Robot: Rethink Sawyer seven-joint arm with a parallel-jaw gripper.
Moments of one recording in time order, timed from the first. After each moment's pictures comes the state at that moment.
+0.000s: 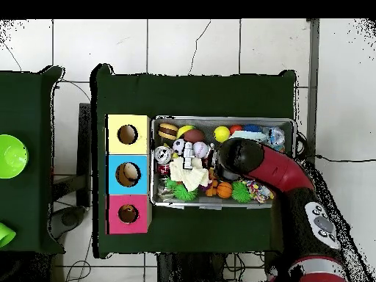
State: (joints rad) arm -0.44 -0.53 0.02 1.57 0.00 0.70 1.49
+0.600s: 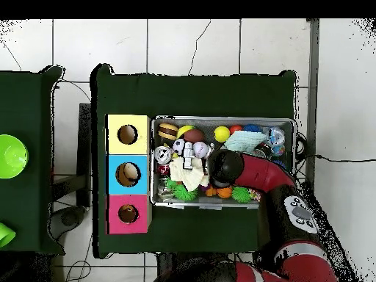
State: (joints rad) arm -0.41 -0.45 0.01 1.58 -0.14 0.57 1.49
